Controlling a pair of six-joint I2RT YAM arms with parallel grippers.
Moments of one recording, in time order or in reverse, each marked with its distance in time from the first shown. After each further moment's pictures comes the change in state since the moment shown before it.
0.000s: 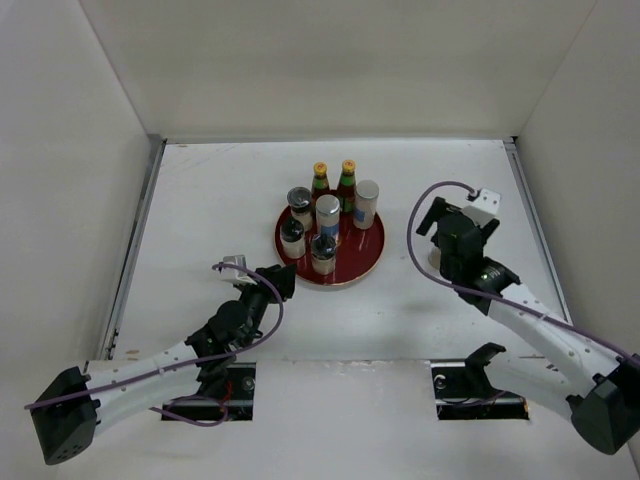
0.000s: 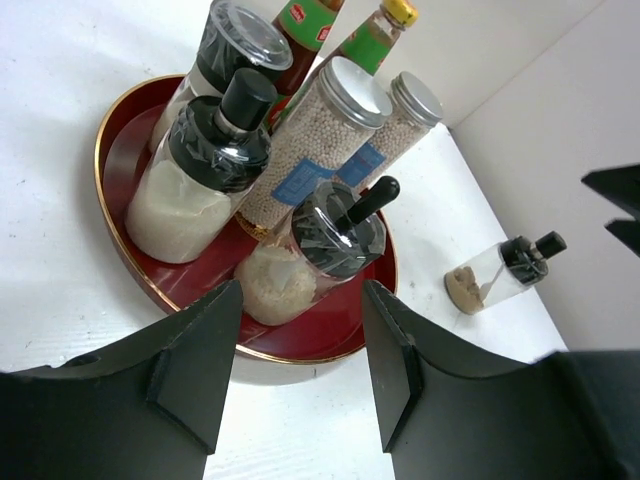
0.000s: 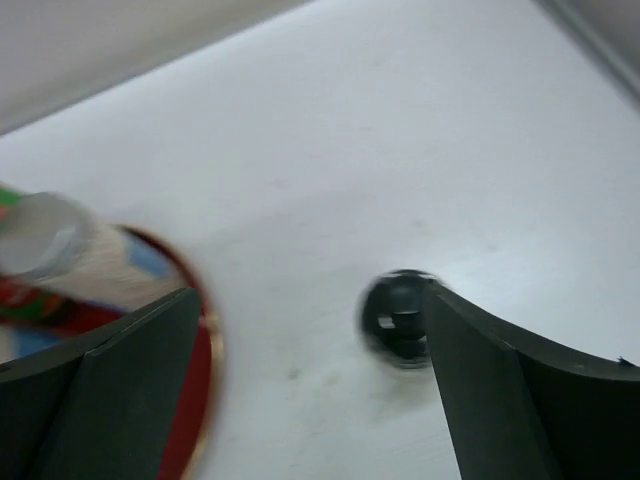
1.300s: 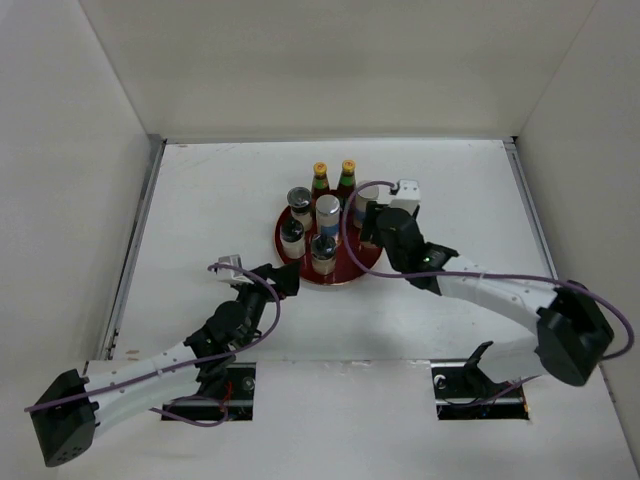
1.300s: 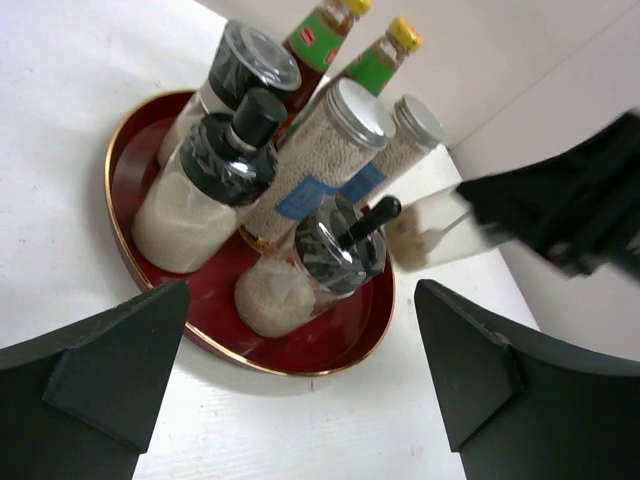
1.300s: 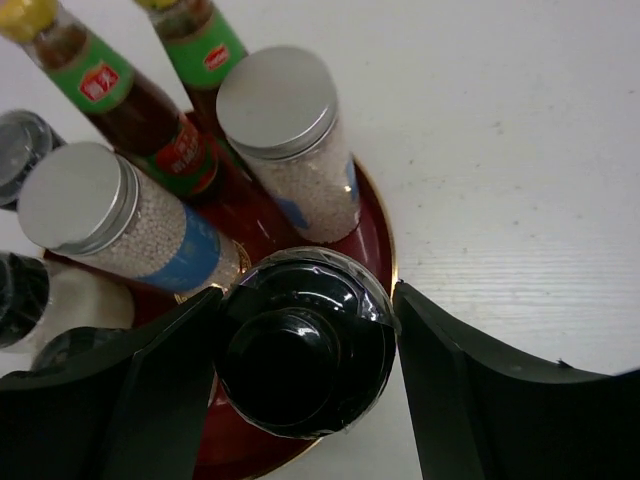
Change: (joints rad) left arm 0.005 -0.009 0.000 0.005 -0.028 -0.015; right arm 0.188 0.354 0.131 0.173 -0.164 -0.037
